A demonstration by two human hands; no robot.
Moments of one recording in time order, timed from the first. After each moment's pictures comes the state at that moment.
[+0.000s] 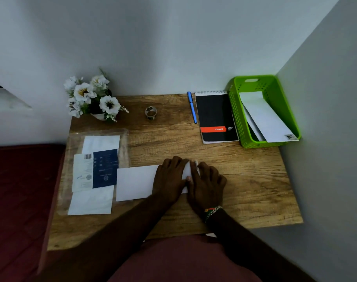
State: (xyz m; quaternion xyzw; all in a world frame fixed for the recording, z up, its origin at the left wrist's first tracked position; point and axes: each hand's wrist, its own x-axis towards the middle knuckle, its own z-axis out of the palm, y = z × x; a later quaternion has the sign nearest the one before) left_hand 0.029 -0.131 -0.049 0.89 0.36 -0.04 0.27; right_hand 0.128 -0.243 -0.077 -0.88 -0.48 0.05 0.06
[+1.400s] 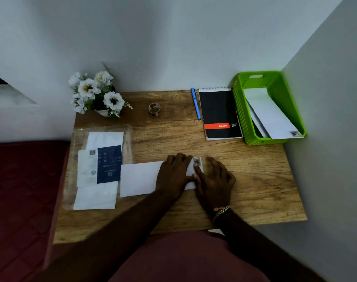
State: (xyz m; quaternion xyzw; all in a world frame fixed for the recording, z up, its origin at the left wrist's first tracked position) left_hand 0.030 -0.132 -0.043 0.90 0.35 -0.05 0.24; right_hand 0.138 -0.257 -0.093 -0.87 -0.48 -0.07 0.11
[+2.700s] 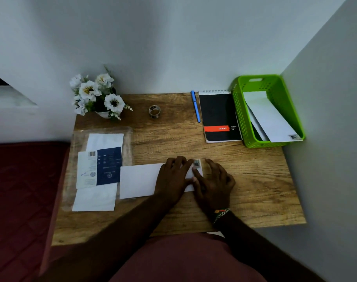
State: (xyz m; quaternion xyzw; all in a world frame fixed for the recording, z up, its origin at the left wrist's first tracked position) left_hand 0.028 -0.134 -0.055 0.90 0.35 -0.05 0.24; right_hand 0.138 -0.258 -0.088 -0.88 -0.46 -0.01 0.10
